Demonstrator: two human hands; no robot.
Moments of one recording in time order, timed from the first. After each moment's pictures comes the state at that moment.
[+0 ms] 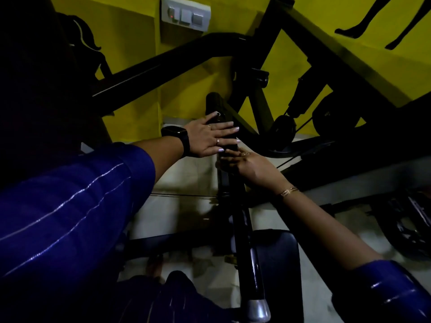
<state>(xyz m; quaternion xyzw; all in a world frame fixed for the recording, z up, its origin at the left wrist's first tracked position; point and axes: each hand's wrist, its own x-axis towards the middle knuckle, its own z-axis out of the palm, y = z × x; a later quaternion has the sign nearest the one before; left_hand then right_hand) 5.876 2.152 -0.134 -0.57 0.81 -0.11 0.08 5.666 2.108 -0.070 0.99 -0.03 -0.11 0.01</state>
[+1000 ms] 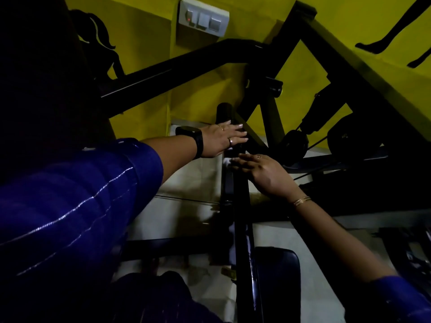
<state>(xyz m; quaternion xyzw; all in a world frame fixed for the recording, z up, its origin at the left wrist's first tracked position) 5.885 2.123 -0.125 -0.62 0.78 0.01 0.01 5.676 2.060 -0.086 1.00 0.01 -0.04 0.04</state>
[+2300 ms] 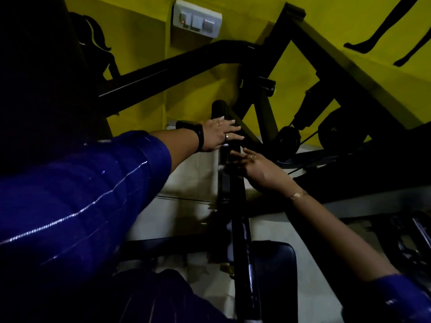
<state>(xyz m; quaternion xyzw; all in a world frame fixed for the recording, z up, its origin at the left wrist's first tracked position) 5.876 2.126 -0.110 -0.64 0.76 -0.01 0.08 5.676 2.076 -0.070 0.99 -0.01 -0.14 -0.01</state>
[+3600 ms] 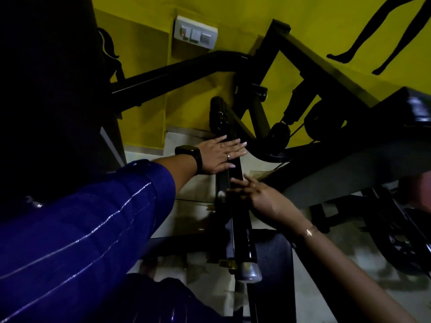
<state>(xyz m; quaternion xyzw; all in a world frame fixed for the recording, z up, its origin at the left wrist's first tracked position) 5.796 2.210 -0.111 -0.63 0.77 -0.04 0.06 5.582 2.166 -0.073 0.99 0.01 -0.12 -0.04</state>
